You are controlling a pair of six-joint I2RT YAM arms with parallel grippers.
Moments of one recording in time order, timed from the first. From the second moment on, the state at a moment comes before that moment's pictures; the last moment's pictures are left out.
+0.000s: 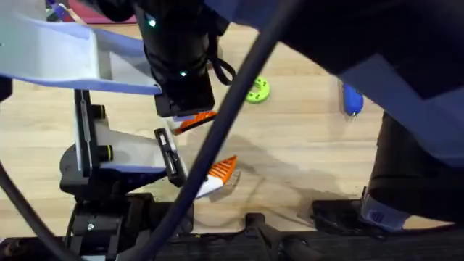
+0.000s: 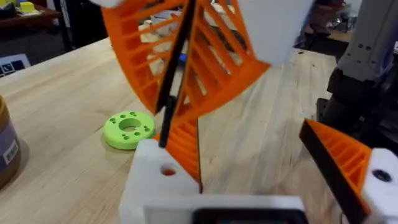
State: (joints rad) left arm 0.02 0.01 0.01 -0.13 1.19 0.02; right arm 1.10 2.07 2.40 -1.63 0.05 -0.68
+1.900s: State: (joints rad) left arm 0.02 0.01 0.01 -0.13 1.19 0.02; right arm 1.12 2.07 2.36 -1.61 0.05 -0.68
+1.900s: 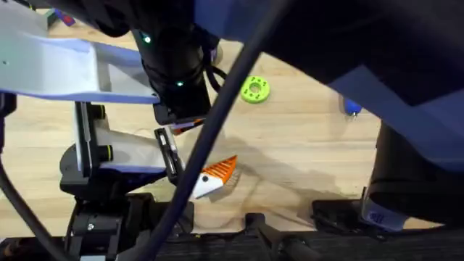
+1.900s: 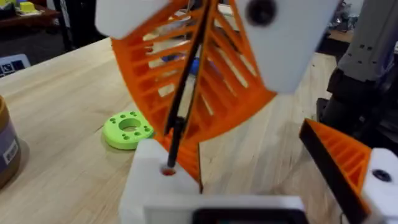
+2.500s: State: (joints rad) left arm 0.02 0.01 0.01 -0.13 1.19 0.02; right arm 1.12 2.10 2.36 -1.61 0.05 -0.68
